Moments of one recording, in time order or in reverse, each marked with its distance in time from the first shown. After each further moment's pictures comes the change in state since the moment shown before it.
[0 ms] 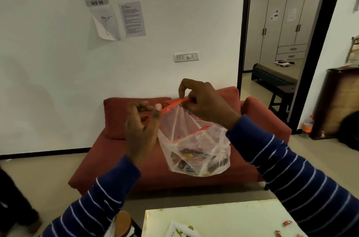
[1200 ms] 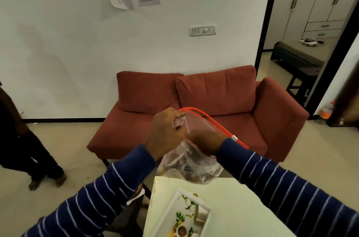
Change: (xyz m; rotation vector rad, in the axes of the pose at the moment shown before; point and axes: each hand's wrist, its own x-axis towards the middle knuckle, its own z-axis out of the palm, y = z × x) left_hand -0.045 -0.008 -0.006 0.491 -0.502 0.109; right_hand -0.076 0.031 0.115 -0.621 -0.699 -0.335
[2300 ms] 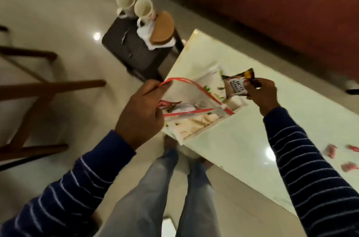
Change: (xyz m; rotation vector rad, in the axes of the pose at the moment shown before) left_hand -0.263 -0.257 0.198 0.124 -0.282 -0.744; right_hand 0.074 -0.029 0.521 1.231 -0.194 0.995
